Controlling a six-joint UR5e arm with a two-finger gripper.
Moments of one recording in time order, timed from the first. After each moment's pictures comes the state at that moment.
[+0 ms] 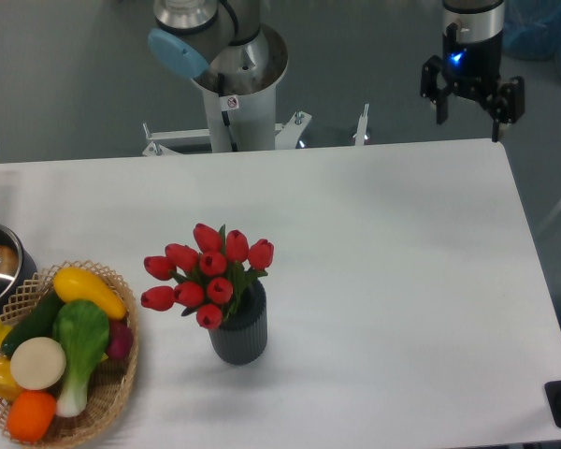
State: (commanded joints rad) arm 3.00 -1.56 -1.83 -1.00 1.46 1.72
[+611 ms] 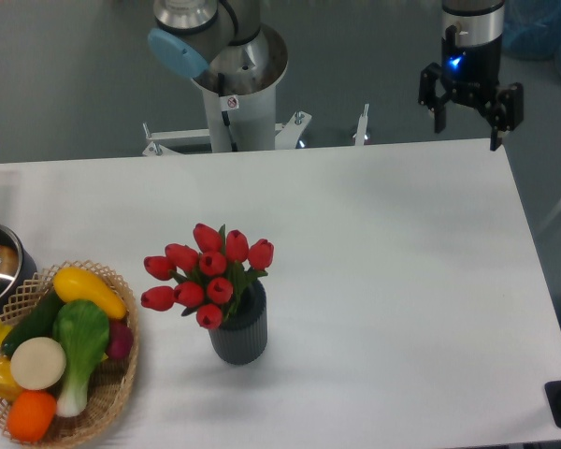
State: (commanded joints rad) arm 3.00 -1.57 -1.84 -0.95 1.36 1.72
